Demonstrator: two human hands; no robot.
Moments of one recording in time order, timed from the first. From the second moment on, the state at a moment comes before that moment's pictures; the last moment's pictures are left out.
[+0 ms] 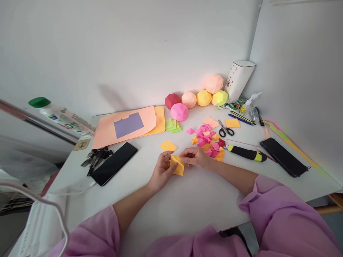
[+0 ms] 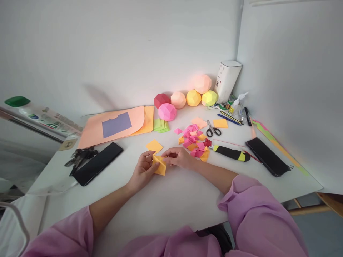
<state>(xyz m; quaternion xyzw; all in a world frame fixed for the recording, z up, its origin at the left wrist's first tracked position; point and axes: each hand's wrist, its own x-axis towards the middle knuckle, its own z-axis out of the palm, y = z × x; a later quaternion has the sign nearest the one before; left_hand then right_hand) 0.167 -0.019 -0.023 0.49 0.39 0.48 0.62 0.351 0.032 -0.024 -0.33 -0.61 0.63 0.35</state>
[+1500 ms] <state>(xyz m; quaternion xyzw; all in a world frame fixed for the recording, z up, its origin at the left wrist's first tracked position) 0.164 -0.017 -0.025 0.47 0.45 0.45 0.61 0.348 0.025 -0.019 -0.34 -0.66 0.56 0.38</state>
